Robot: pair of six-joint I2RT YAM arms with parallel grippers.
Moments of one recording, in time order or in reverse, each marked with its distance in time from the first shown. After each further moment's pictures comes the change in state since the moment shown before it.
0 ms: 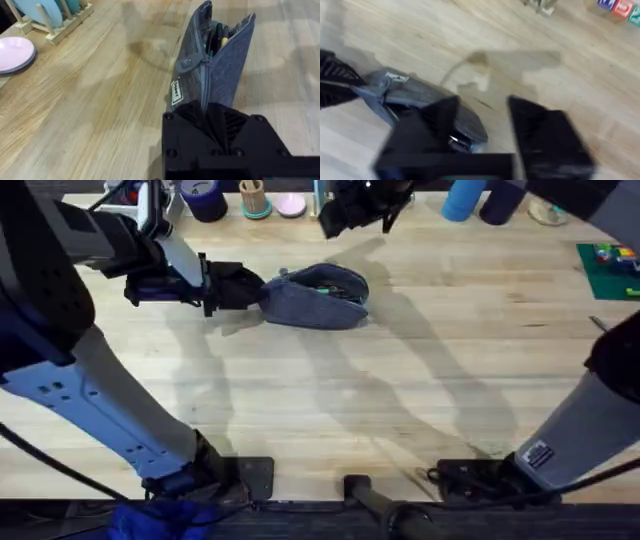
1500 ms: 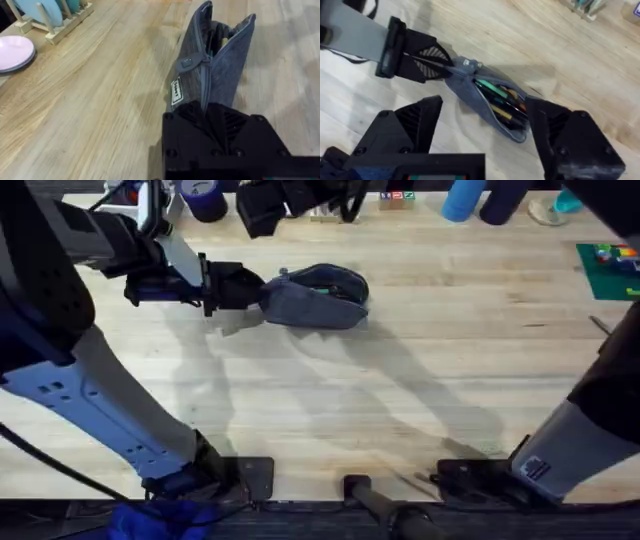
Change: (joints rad) left arm 0.000 0.000 0.000 0.000 0.000 -0.006; right arm 0.254 0.000 0.359 -0.329 0.067 0.199
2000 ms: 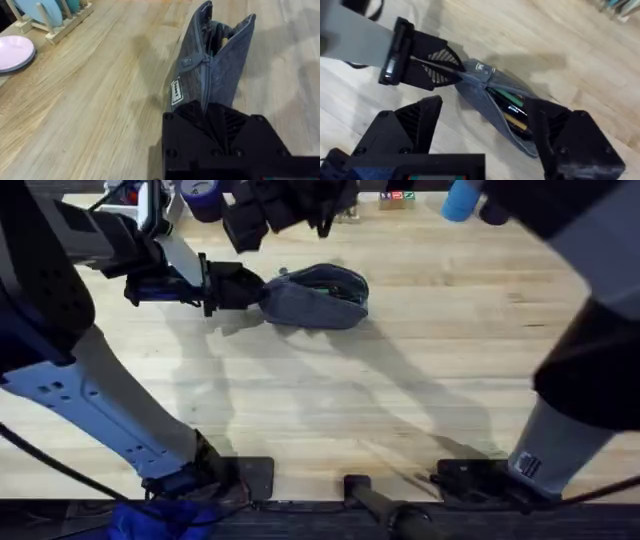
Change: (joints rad) left arm 0.000 0.000 0.000 0.000 0.000 0.000; right arm 0.012 0.091 0.004 0.055 -0.051 0.009
